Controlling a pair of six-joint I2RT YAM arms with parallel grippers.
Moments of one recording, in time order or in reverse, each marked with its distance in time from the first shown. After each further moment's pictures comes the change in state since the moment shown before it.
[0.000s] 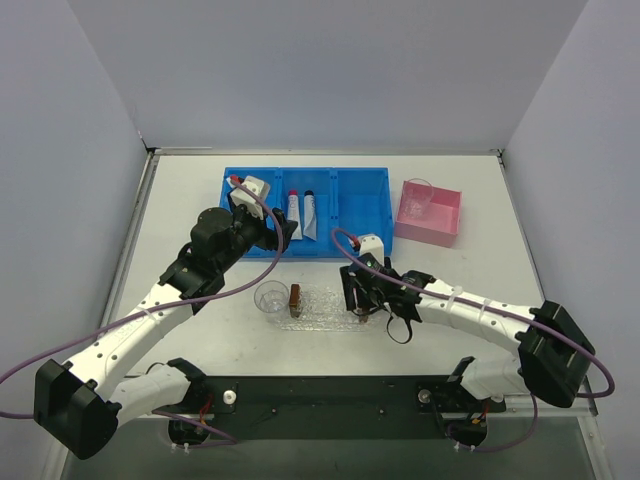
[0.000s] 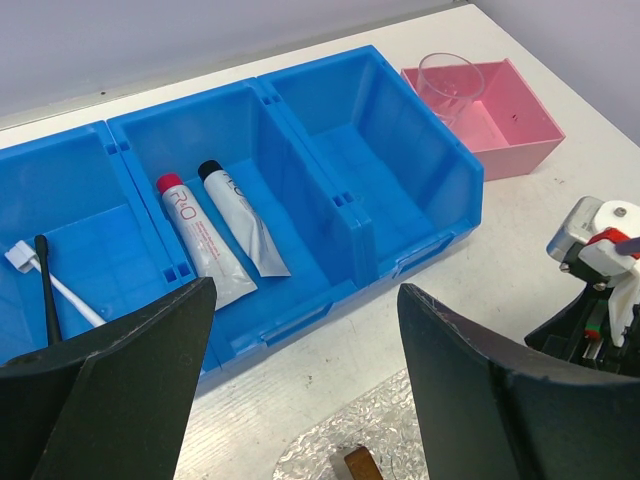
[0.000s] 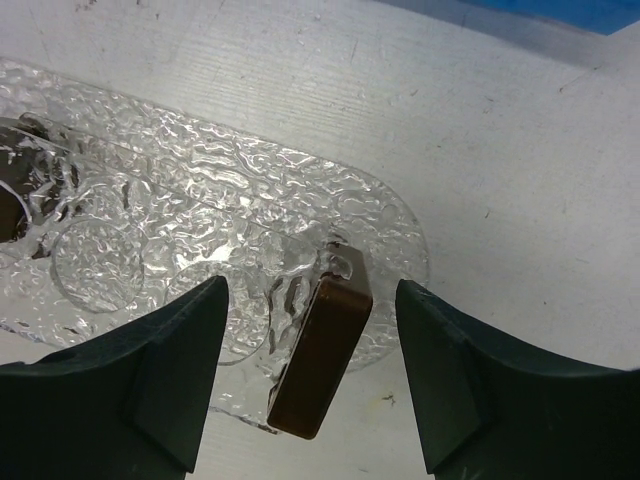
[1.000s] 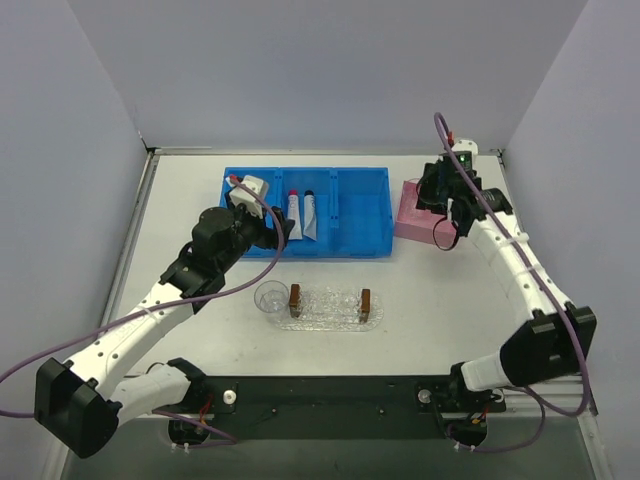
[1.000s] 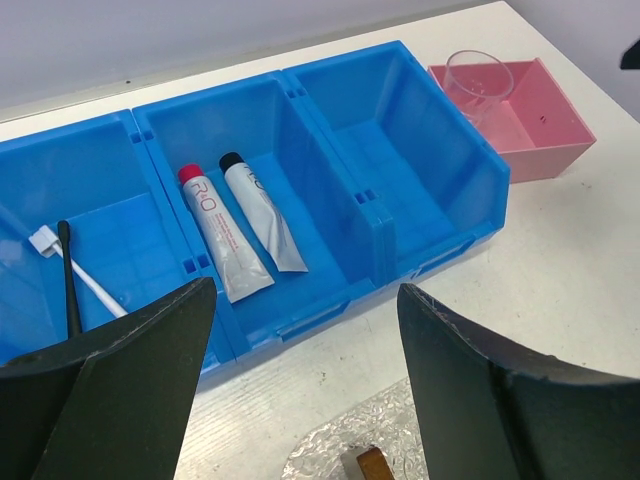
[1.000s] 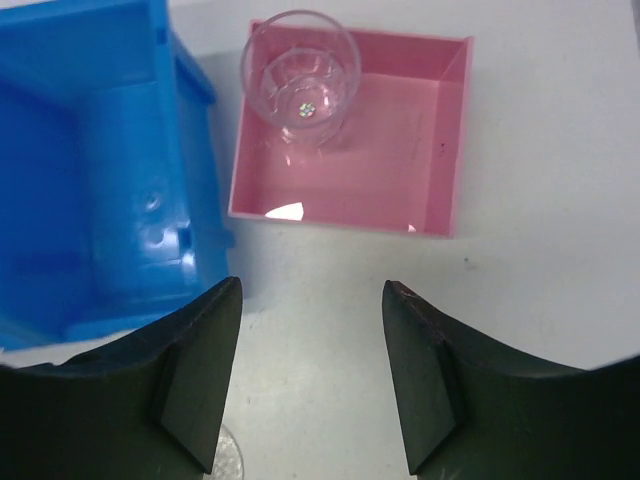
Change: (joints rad) left arm 0.000 0.003 0.003 -0.016 -0.053 0.001; right arm -0.626 0.017 0.520 -0.238 -0.048 -0.235
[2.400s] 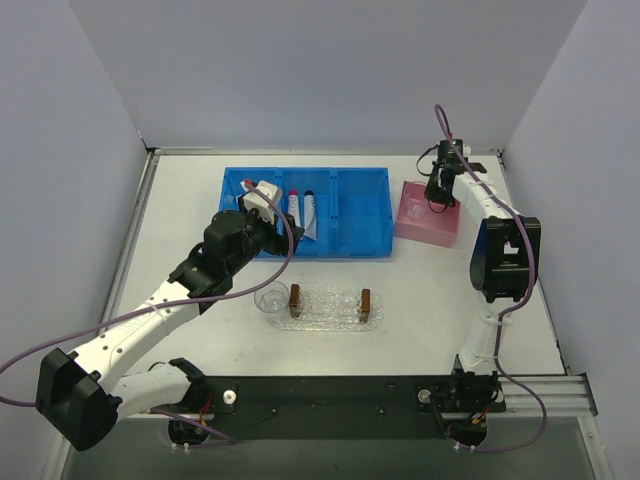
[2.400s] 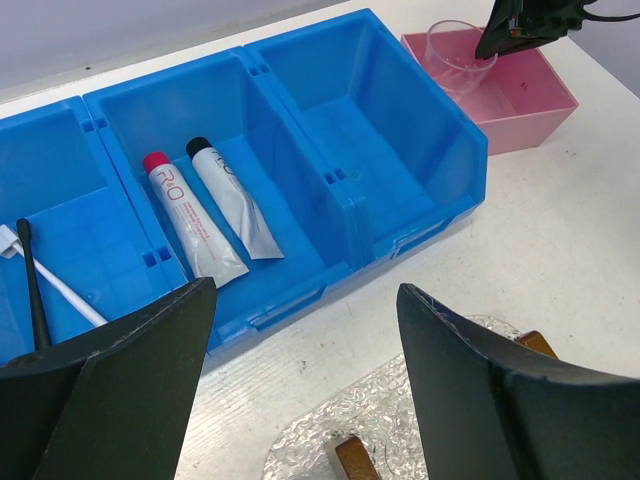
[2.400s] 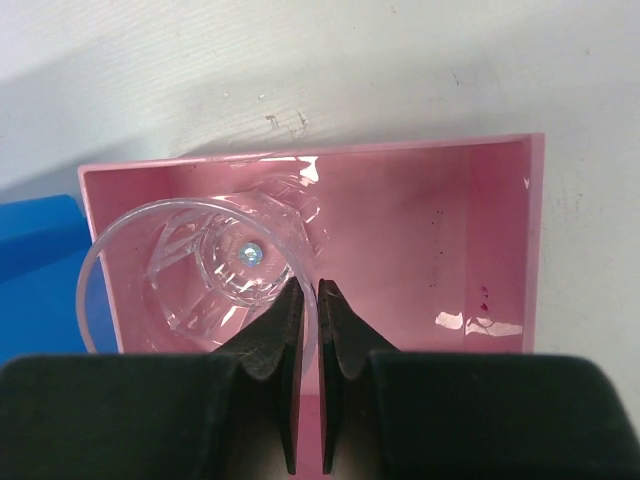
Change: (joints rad) left arm -0.065 0.037 0.001 -0.005 -0.007 0.010; right arm -0.225 0.687 0.351 0.102 -0.135 0.063
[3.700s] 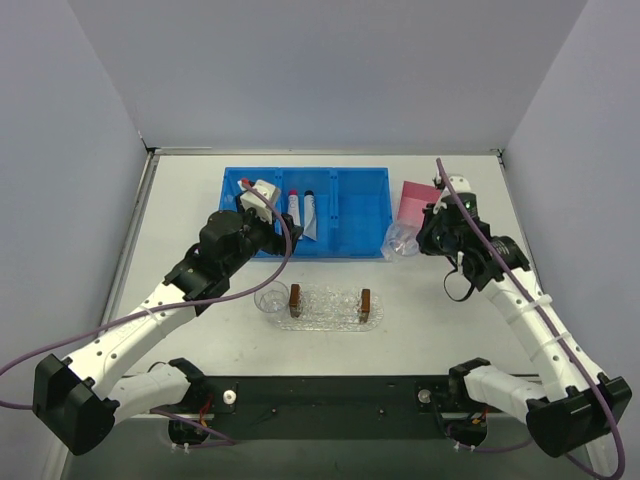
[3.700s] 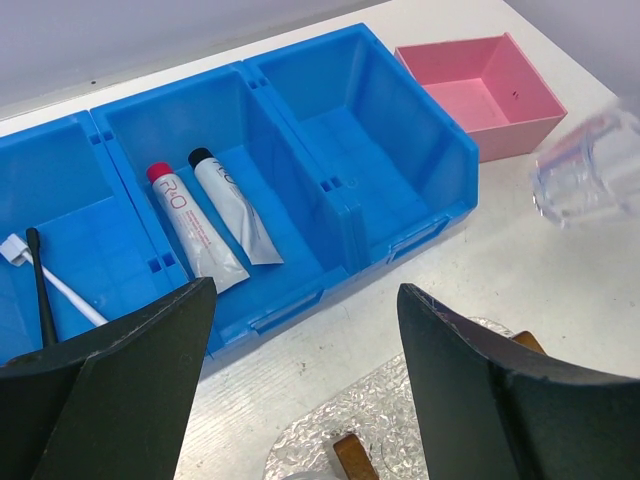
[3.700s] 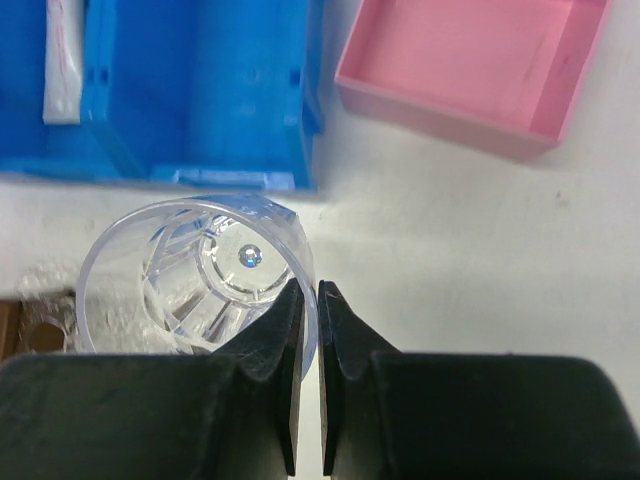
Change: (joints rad) left arm -0.005 -0.028 0.016 -0.025 -0.004 0.009; right arm 0.292 -0.921 -0.513 -0.130 -0.030 -0.064
